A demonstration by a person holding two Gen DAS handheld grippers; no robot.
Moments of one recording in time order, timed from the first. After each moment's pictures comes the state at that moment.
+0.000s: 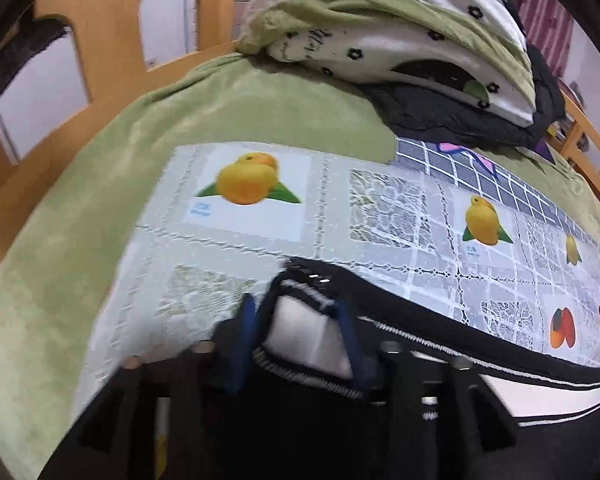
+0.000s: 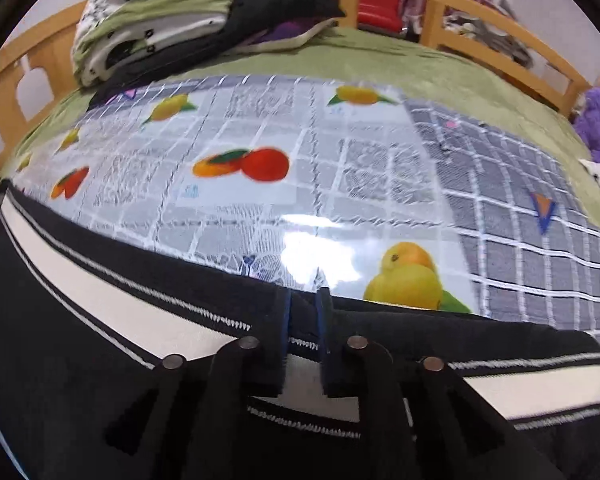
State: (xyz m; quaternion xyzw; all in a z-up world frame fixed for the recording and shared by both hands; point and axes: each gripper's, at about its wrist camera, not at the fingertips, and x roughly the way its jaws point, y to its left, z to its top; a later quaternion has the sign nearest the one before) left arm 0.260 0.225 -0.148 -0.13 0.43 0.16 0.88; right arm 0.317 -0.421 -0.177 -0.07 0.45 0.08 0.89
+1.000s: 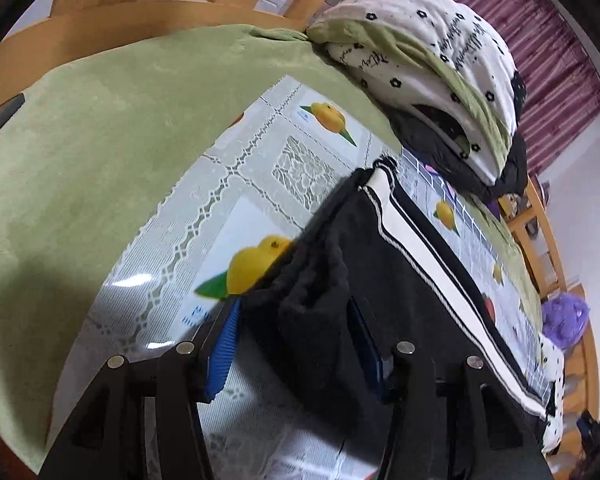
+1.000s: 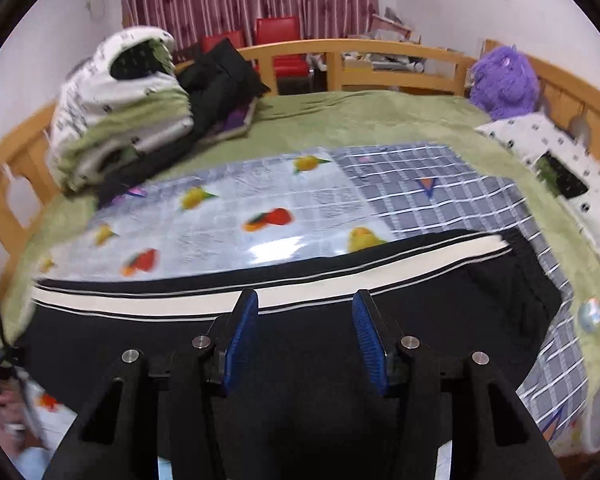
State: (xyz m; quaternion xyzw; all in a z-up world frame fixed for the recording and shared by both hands) left arm 0.102 0.278 -0.190 -0.34 0.38 0.11 0.85; right arm 0.149 -0.372 -0.036 0.07 0.38 -0.03 0.92
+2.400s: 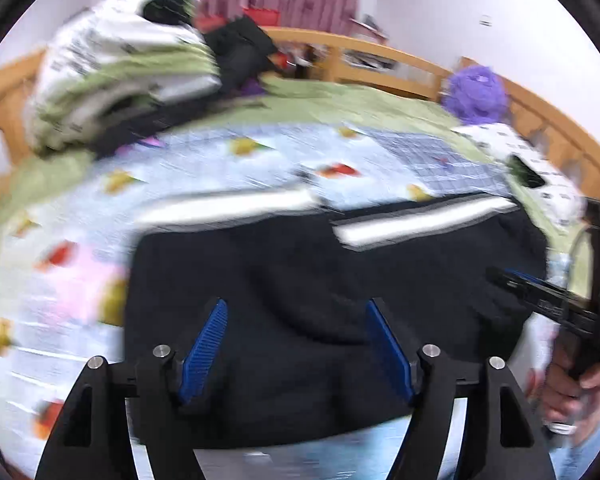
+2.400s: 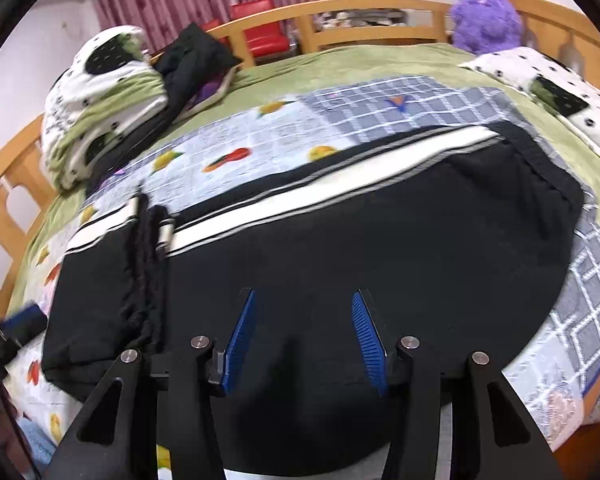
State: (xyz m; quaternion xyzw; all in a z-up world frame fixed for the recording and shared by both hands) left arm 0.099 -0.104 -0.073 0.01 0.39 -0.10 0.92; right arm 0.117 -0.437 -0.142 0.12 0.40 -0.02 0.91
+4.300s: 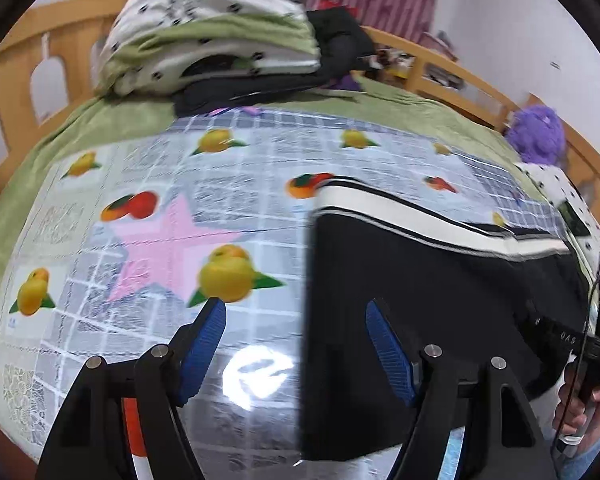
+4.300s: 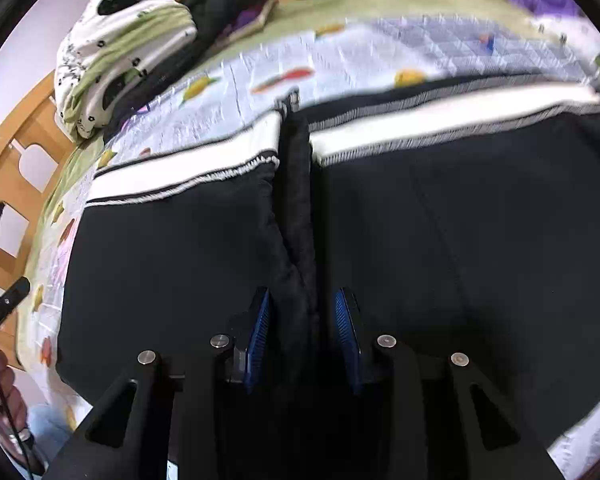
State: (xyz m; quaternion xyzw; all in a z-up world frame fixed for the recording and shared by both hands) left arm 0.117 -0.017 -0.106 -0.06 0.41 -0.04 0.91; right arm 0.159 -0.375 -0.179 0.12 0.48 0.03 0.87
